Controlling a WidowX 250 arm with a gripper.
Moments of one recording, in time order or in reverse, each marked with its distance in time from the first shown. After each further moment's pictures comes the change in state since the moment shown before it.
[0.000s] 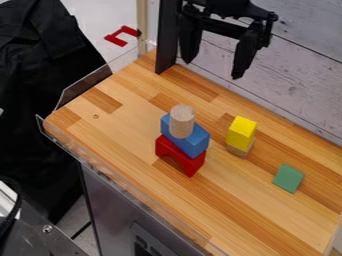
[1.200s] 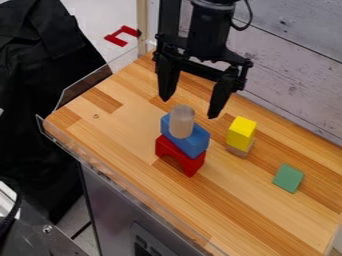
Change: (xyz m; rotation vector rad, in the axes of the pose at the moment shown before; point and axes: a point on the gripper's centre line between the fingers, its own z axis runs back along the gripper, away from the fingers) arm -0.023 0.017 -0.044 0.055 0.138 0.078
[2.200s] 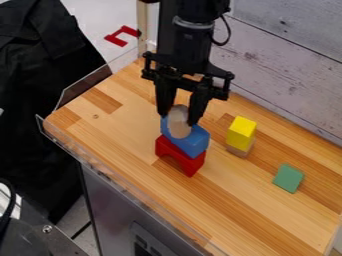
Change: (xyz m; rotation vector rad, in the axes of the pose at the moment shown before) arm 0.006 0.010 -0.024 -0.055 0.027 0.039
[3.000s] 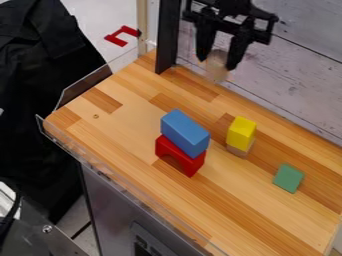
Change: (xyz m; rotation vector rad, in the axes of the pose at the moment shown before) arm 0.047 -0.031 0.053 0.048 -0.086 -0.078
